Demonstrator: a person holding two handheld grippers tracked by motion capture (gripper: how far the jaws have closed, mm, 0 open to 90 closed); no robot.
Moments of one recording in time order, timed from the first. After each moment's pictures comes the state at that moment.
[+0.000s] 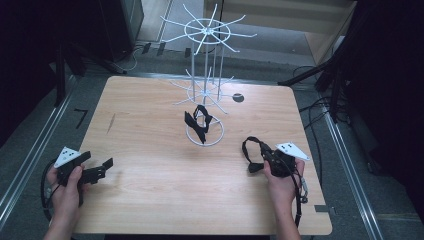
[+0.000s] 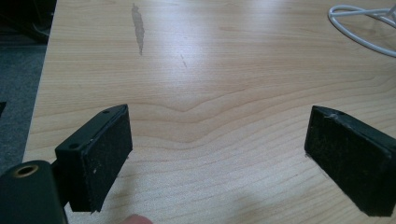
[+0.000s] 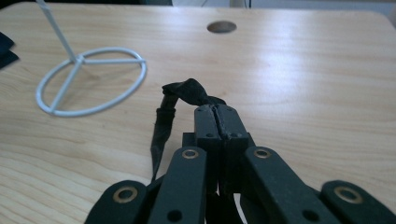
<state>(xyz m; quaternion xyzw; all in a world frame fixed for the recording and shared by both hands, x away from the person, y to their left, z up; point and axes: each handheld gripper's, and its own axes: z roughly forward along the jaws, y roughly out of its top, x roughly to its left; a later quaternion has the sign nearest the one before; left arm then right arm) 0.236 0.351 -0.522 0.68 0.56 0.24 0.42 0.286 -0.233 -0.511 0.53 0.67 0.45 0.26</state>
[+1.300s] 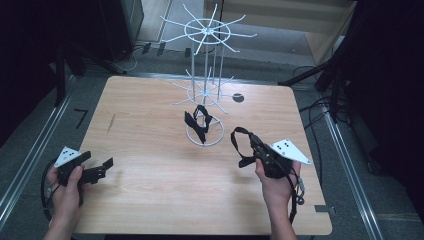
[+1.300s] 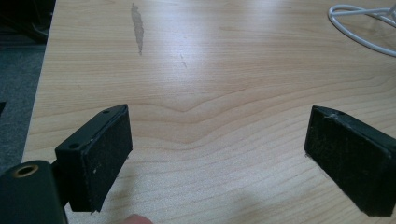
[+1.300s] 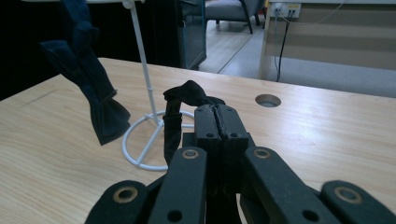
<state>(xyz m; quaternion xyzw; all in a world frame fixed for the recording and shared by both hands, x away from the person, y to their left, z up) 0.236 0.351 -0.522 0.68 0.56 0.24 0.42 0.258 -0.198 -0.450 0.45 0.66 0.53 0.29</state>
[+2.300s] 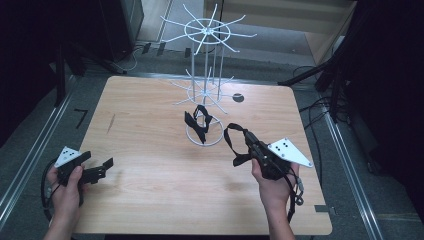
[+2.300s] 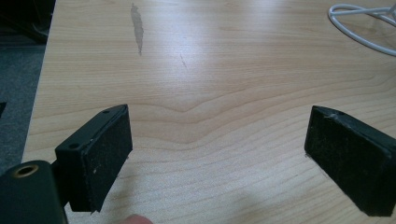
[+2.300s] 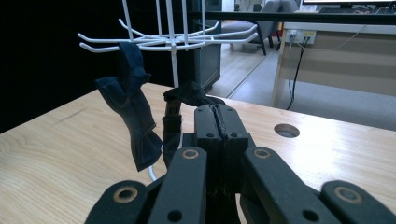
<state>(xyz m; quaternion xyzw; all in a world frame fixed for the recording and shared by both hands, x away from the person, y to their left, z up) 0.236 0.351 -0.522 0.68 0.56 0.24 0.42 0.244 -0.184 -0.423 0.41 0.65 0.57 0.29</state>
